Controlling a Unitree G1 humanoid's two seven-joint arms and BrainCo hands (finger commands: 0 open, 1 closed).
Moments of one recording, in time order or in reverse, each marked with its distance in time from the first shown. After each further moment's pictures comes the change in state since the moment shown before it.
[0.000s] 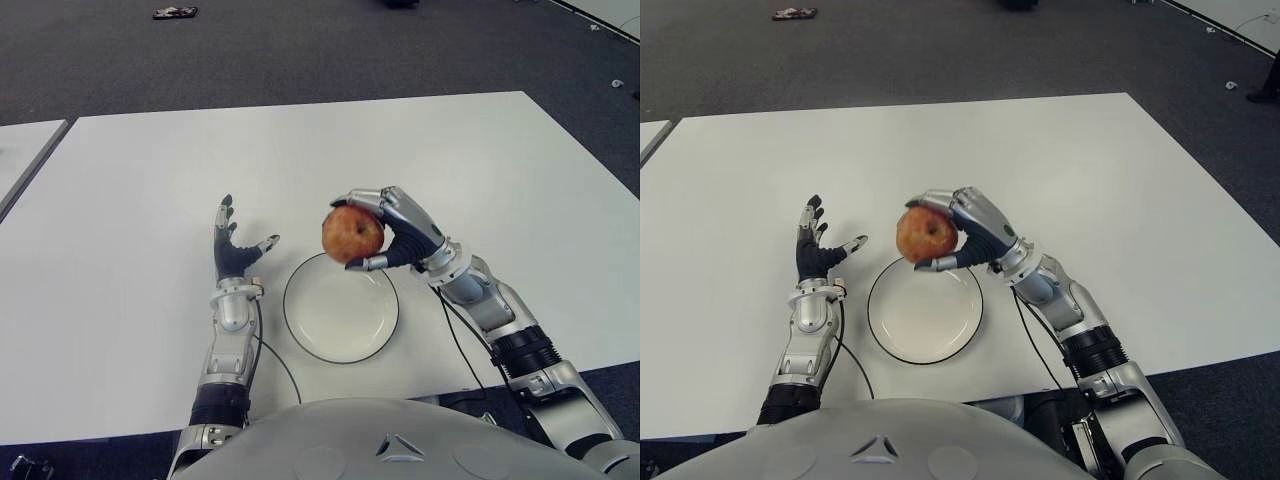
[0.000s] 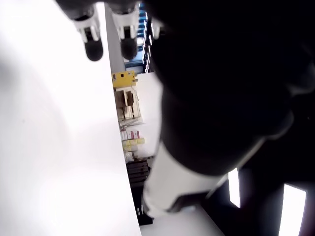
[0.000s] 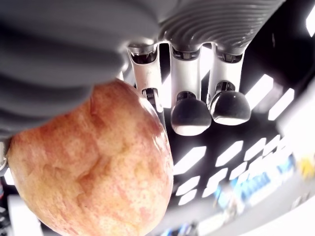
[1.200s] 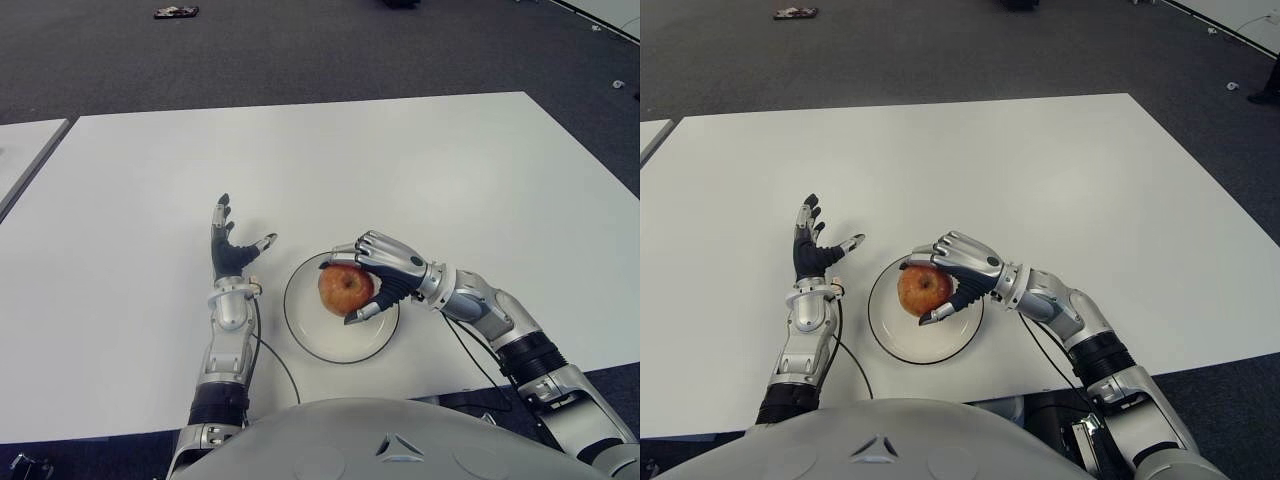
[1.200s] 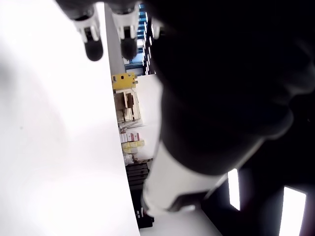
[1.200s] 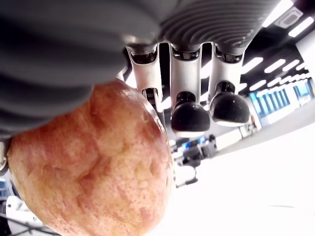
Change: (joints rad) left arm -0.004 0.002 0.007 -0.007 -0.003 0.007 0.000; right arm 0.023 -0.043 0.060 0.094 -0.178 -0.110 0.093
